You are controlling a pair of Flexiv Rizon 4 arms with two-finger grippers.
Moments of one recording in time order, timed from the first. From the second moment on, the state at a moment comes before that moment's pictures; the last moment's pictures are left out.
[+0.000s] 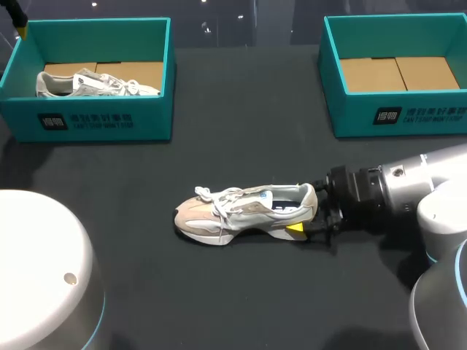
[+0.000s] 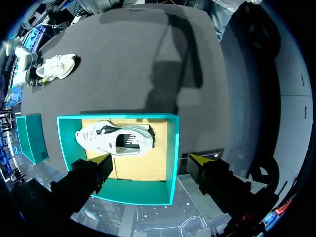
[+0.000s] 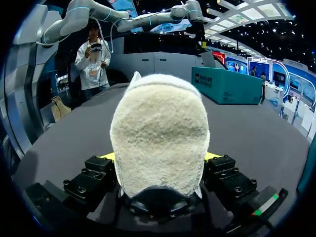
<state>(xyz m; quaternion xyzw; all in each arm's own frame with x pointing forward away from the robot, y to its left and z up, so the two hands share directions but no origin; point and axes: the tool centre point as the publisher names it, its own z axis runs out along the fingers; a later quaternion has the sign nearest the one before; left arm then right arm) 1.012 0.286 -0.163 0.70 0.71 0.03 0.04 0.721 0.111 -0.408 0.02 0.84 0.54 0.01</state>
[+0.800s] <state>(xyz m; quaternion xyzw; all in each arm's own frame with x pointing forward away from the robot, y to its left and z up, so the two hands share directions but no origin) 1.012 0.286 -0.163 0.70 0.71 0.03 0.04 0.724 0.111 -0.408 0.00 0.84 0.54 -0.01</state>
